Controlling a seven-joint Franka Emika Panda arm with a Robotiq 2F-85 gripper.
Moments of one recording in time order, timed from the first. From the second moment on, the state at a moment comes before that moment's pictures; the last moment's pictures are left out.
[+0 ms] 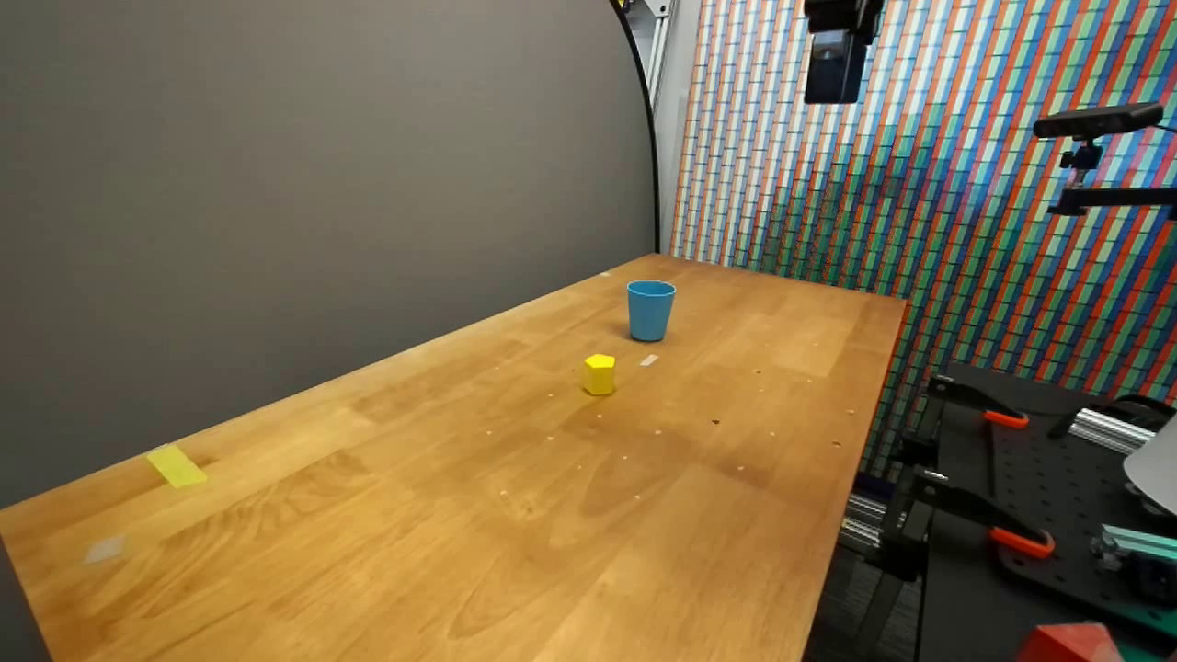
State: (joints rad) arm 0.17 -0.47 0.30 -2.43 0.10 1.94 0.29
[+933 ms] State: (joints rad) arm 0.14 0.33 0.19 -1.99 -0.07 2.23 0.44
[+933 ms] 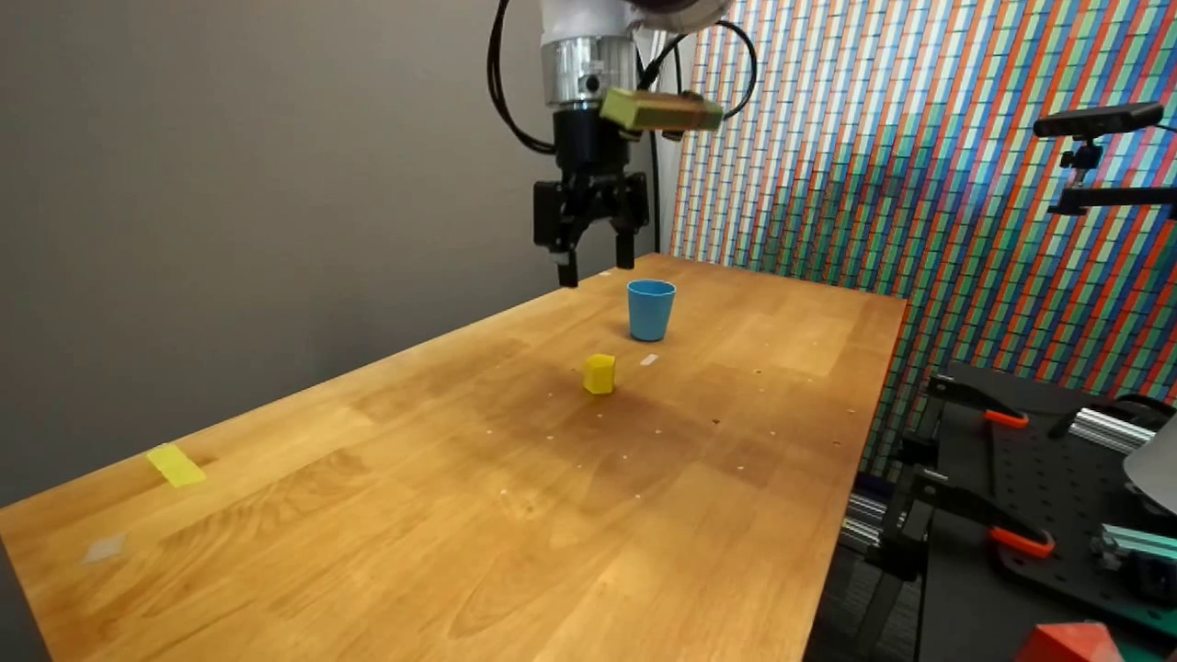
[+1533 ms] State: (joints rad) arm 0.23 0.60 0.05 -1.89 -0.05 2.31 0.59
